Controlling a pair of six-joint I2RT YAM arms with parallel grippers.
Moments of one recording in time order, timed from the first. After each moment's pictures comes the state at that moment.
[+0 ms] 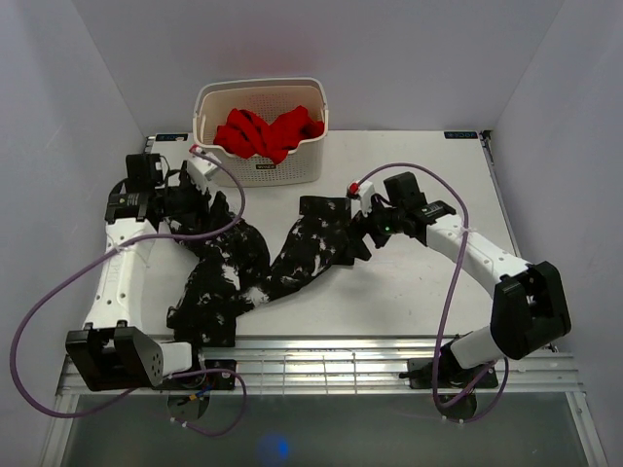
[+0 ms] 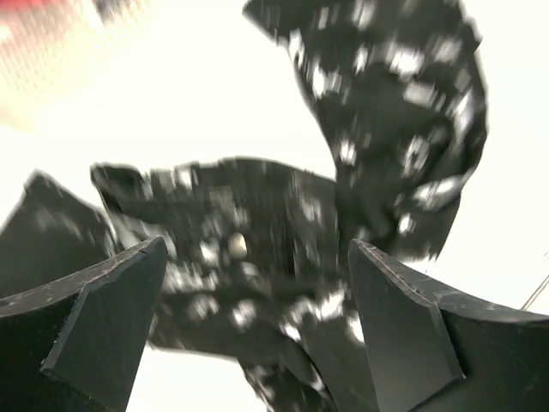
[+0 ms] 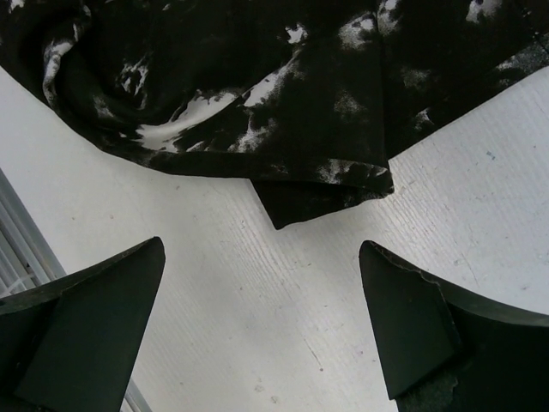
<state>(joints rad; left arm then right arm) 0.06 1.22 1.19 -0.81 0.68 0.65 0.47 1.44 1.05 -0.47 -0.51 -0.31</state>
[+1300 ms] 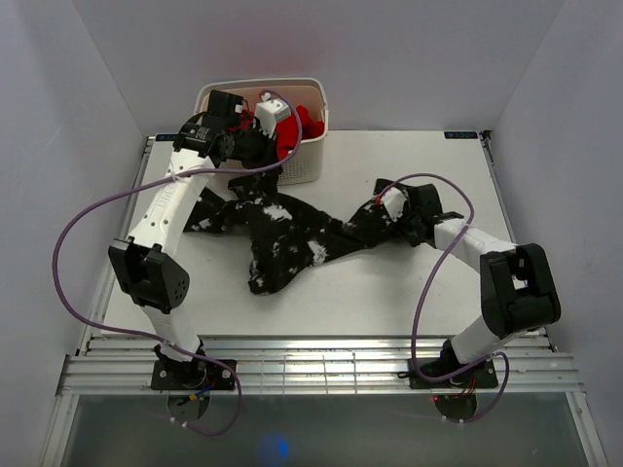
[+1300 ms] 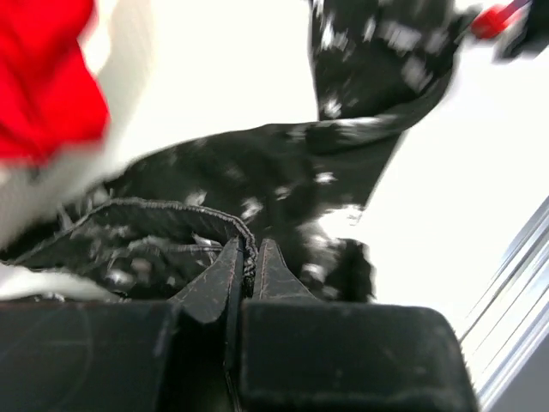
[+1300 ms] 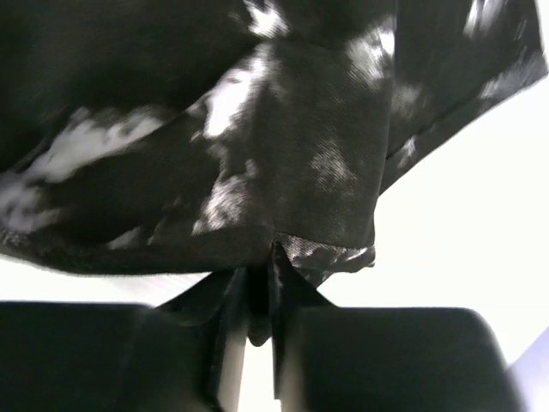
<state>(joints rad) -0.31 1.80 1.92 -0.98 0.49 0.32 0.34 1.58 0.87 -0.22 -0.01 -0.61</state>
